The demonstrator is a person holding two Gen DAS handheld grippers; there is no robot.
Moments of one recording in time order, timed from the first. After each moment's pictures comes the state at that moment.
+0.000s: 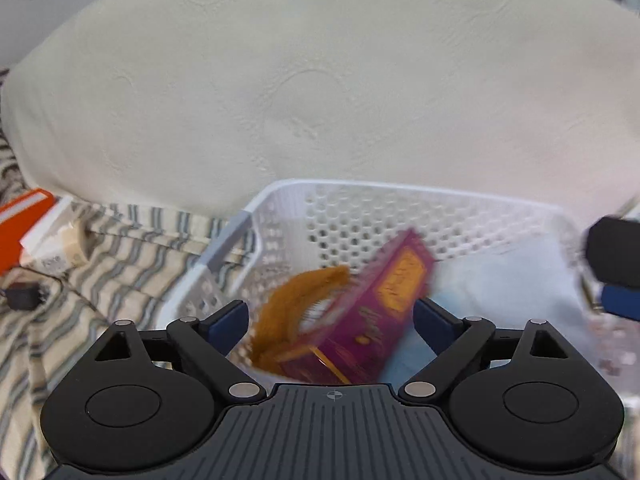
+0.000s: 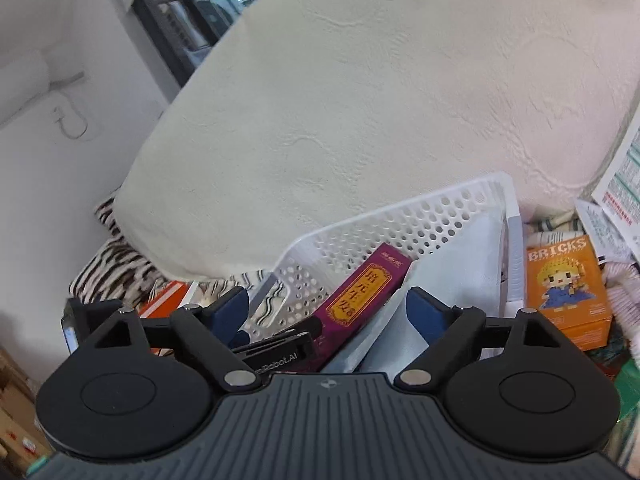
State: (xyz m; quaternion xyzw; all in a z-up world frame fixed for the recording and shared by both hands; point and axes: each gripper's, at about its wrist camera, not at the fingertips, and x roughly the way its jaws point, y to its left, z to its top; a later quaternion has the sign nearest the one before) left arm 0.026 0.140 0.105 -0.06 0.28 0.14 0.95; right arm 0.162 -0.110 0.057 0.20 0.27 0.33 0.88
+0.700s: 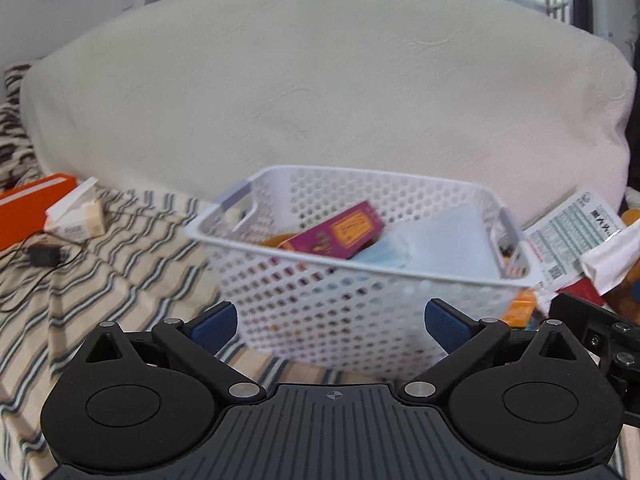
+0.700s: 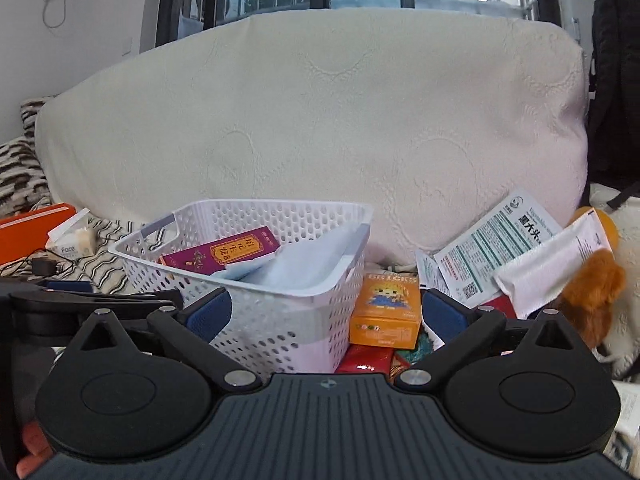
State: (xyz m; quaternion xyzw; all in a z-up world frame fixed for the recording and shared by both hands) left arm -0.081 0.078 0.101 -0.07 0.24 0.15 0.96; right arm 0.054 -0.131 0.025 -0.02 0.17 0.17 0.97
